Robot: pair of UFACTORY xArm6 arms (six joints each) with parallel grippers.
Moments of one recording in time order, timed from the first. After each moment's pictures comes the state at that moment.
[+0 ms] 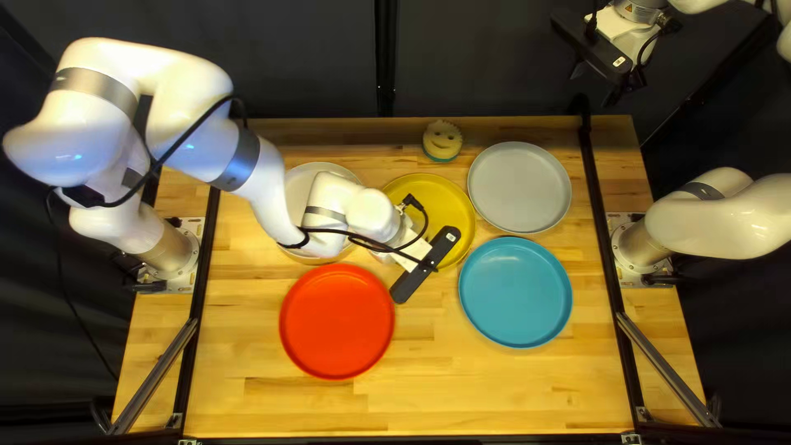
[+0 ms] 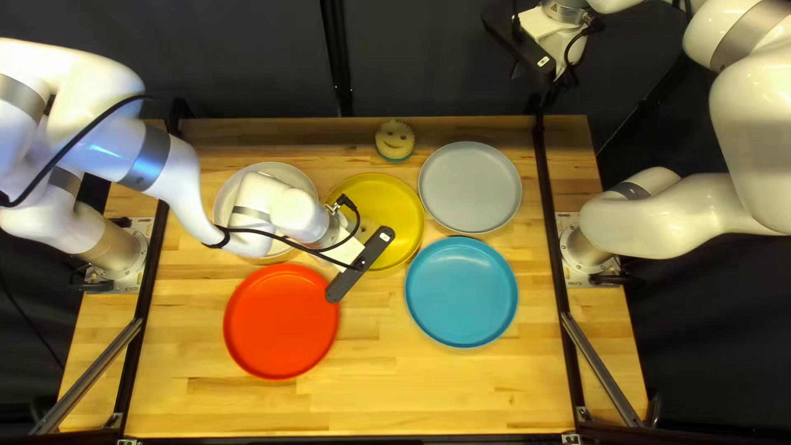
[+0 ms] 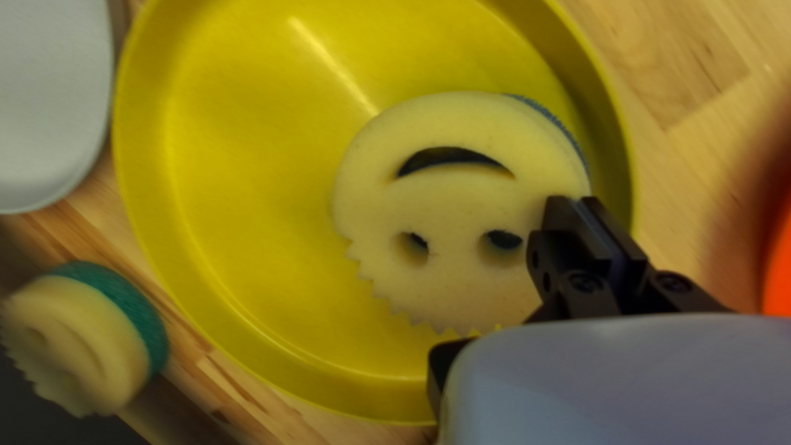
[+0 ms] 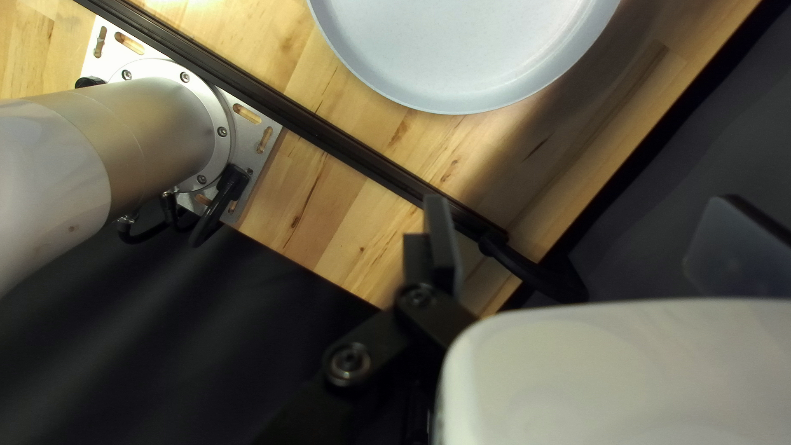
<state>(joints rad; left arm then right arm) -0.05 0.37 -1.08 0.24 0.48 0.54 -1.05 -0.53 -0.79 0.12 1.43 -1.61</state>
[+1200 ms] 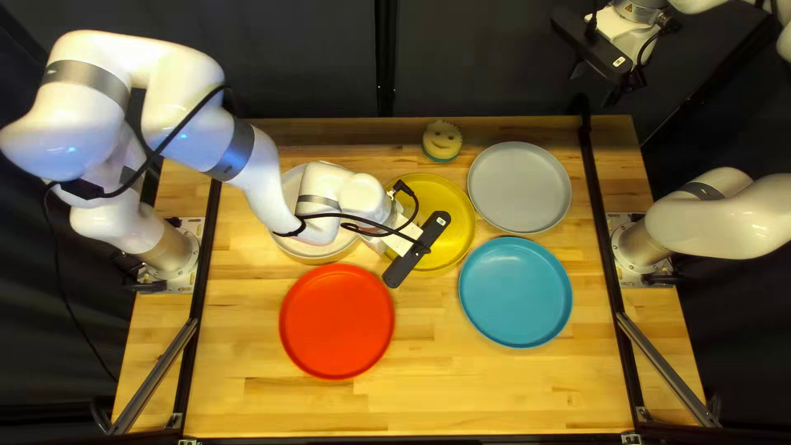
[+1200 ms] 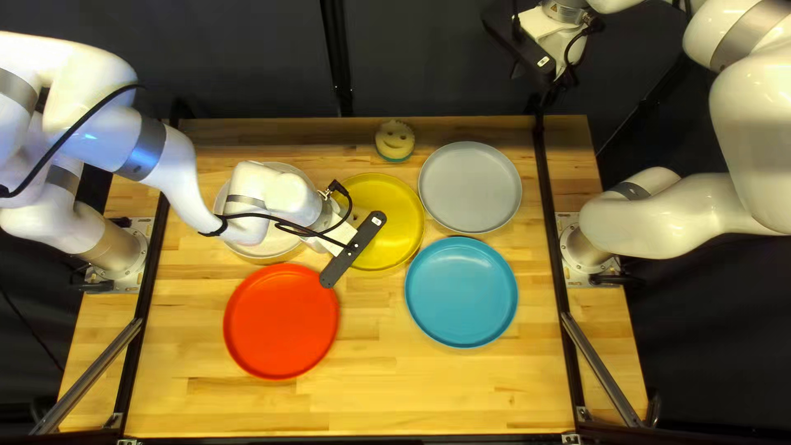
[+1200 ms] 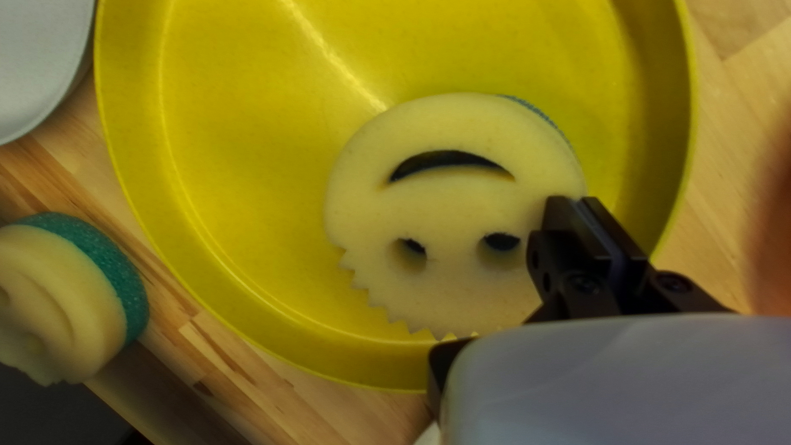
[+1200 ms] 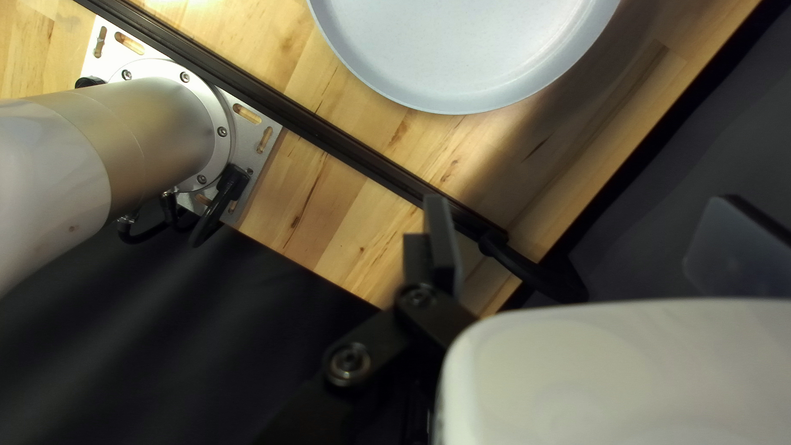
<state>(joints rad) 0.00 0.34 -0.99 0.21 0.44 0.57 -1.05 -0.53 -0.79 0.12 1.43 -1.61</state>
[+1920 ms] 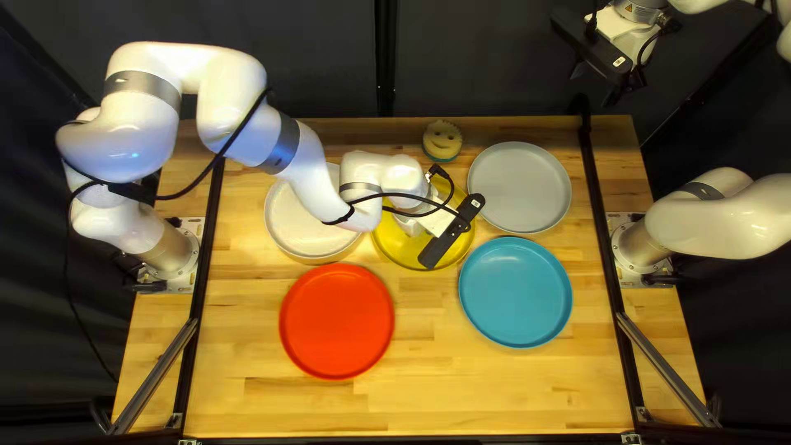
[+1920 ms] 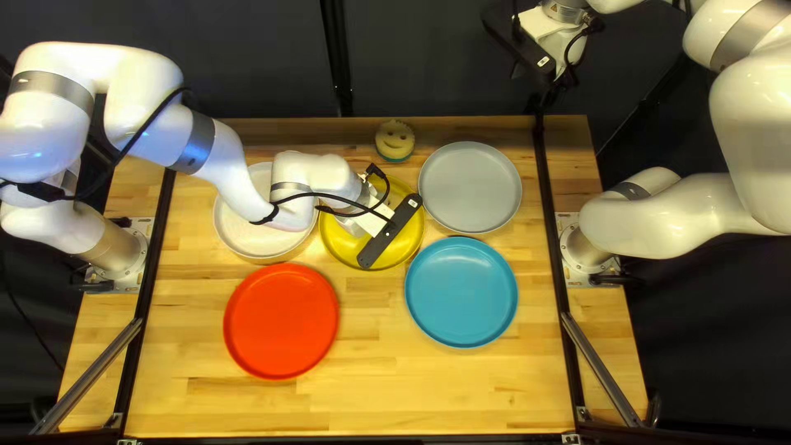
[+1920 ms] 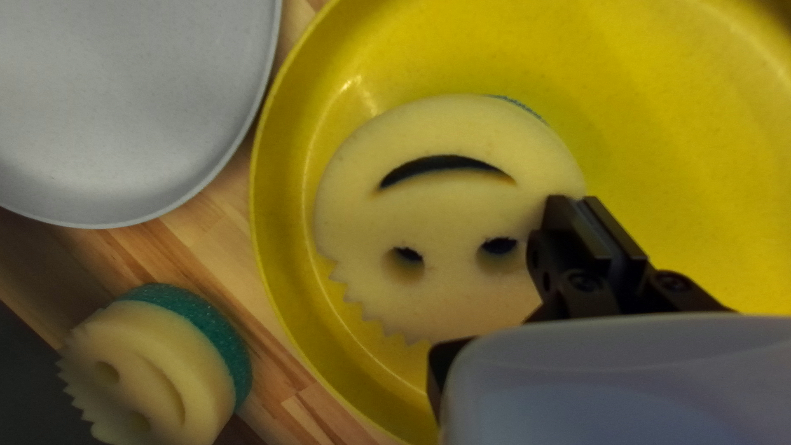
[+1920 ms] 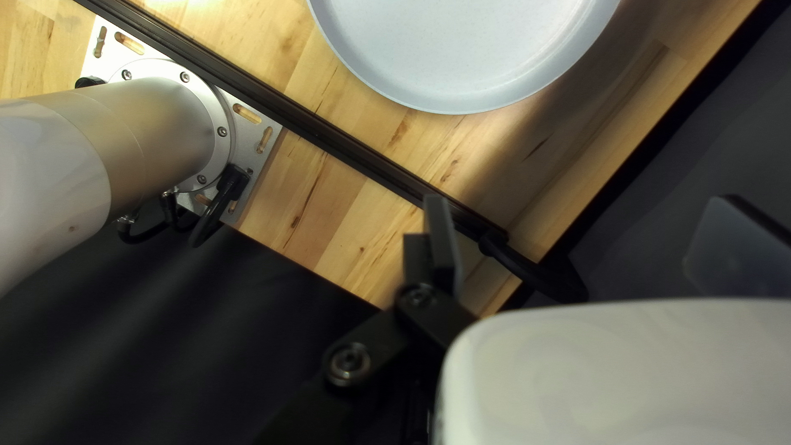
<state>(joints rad) 0.08 0.39 -1.03 0.12 0.41 0.71 -1.05 -0.53 -0.79 0.12 1.43 -1.61</state>
